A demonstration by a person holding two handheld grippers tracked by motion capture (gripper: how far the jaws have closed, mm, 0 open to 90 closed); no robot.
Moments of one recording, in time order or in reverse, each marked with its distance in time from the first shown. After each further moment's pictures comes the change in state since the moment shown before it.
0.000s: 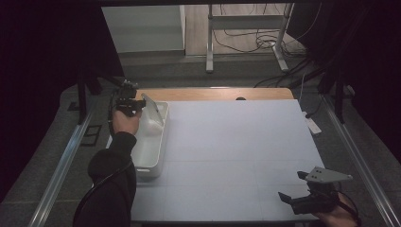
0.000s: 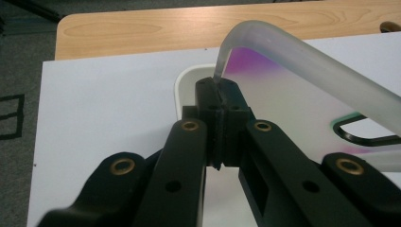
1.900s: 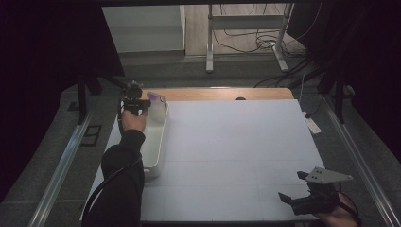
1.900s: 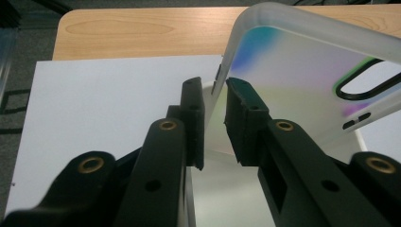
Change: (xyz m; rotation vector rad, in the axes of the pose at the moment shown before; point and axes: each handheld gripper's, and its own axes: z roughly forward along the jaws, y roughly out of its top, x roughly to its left) left arm 0.000 0.005 0.038 0.000 0.058 -0.022; right arm 0.000 0.000 -0.001 -0.006 0.005 -0.010
